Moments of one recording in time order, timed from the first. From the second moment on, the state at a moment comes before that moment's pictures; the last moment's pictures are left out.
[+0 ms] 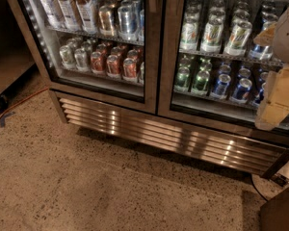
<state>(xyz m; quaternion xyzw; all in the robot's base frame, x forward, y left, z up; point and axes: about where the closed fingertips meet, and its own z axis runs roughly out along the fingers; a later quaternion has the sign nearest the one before) 0.438 -0.217 0.976 -0.60 0.78 -0.03 0.16</state>
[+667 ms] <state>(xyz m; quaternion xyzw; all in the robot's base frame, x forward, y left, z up) 0.438 -0.217 0.976 -0.60 0.78 -0.03 0.16</state>
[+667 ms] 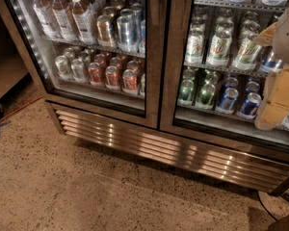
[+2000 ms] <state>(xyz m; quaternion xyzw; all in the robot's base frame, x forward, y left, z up) 0.449 -0.170 0.972 -0.63 0.76 -0.04 0.16</state>
